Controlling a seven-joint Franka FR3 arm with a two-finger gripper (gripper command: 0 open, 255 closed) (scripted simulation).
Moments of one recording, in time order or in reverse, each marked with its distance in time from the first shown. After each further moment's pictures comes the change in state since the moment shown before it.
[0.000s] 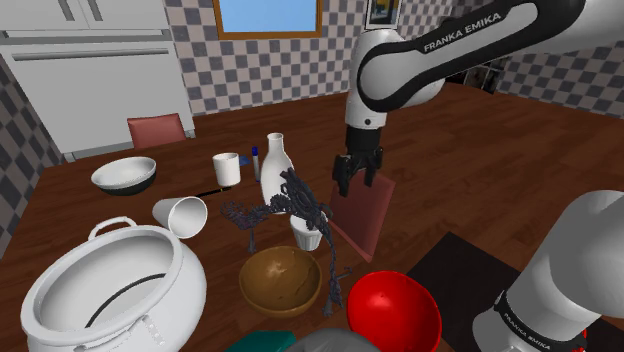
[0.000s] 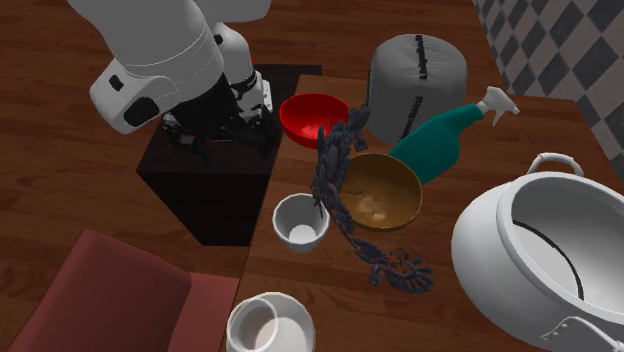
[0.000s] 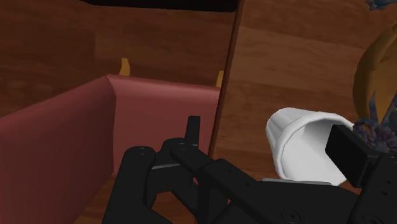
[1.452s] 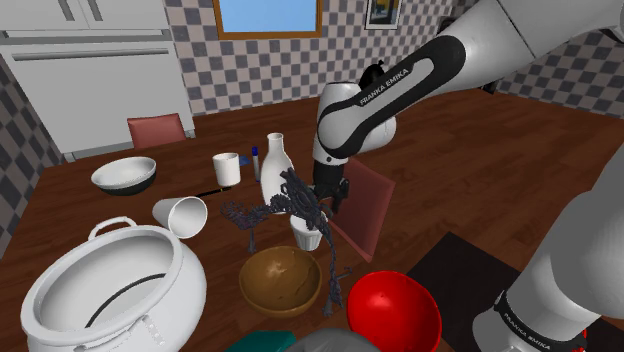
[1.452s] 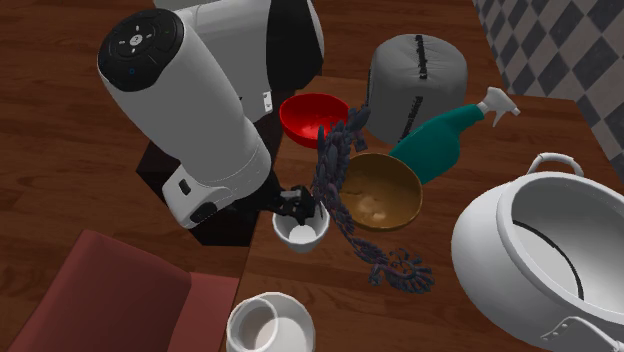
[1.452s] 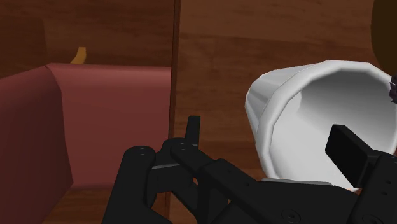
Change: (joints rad) arm 0.033 0.329 0.053 0.063 0.077 0.314 0.077
